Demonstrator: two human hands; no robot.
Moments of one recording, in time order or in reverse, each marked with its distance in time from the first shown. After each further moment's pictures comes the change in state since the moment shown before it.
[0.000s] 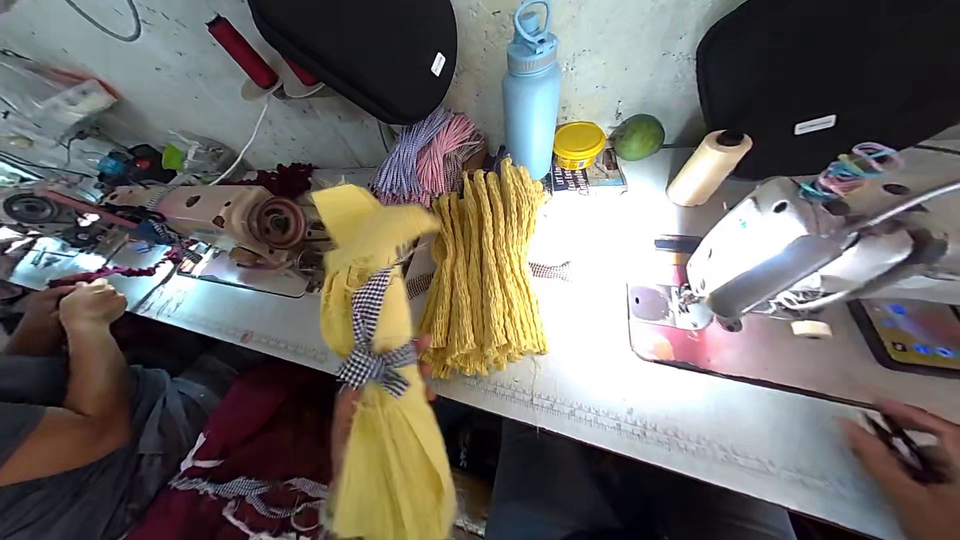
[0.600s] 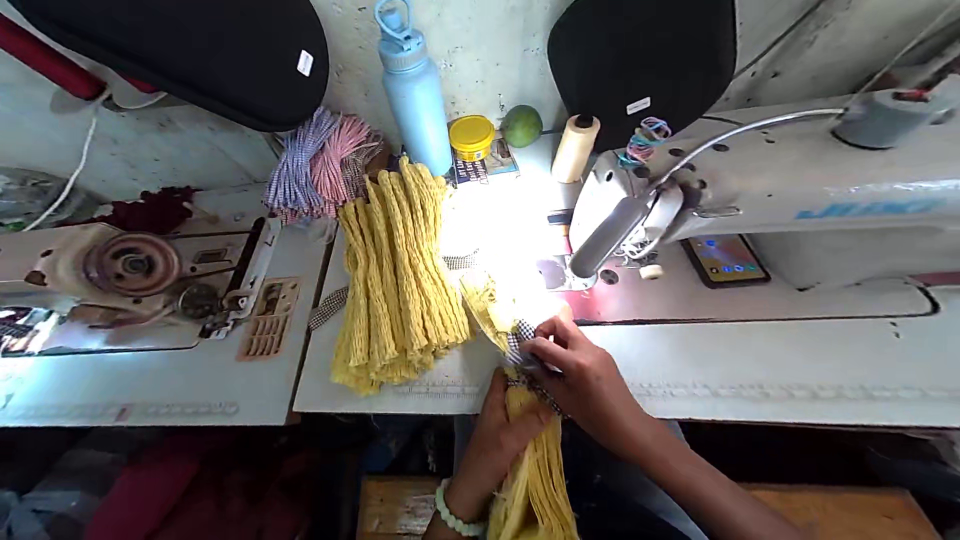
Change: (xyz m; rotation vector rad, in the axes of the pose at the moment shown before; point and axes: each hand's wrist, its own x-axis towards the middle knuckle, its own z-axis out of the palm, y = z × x) left_hand -0.009 -0.146 0.101 0.361 -0.320 -0.393; right_hand 0.010 -0.152 0.080 0.245 -0.111 -0.442
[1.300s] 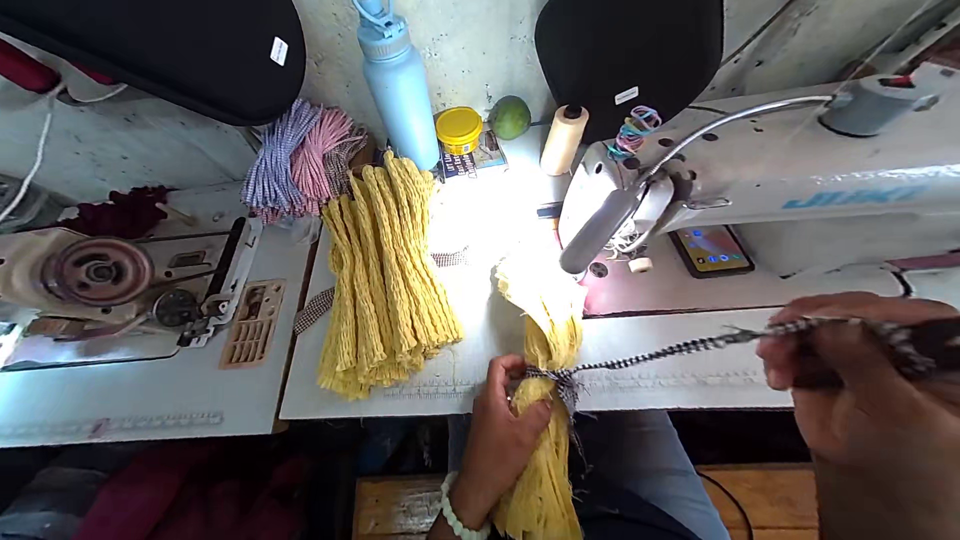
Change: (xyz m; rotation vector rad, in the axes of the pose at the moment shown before) left_hand 0.011 -0.001 0.009 0.373 0.108 0.055; right_hand -0.032 0.030 -0.140 0.614 0.530 0.168
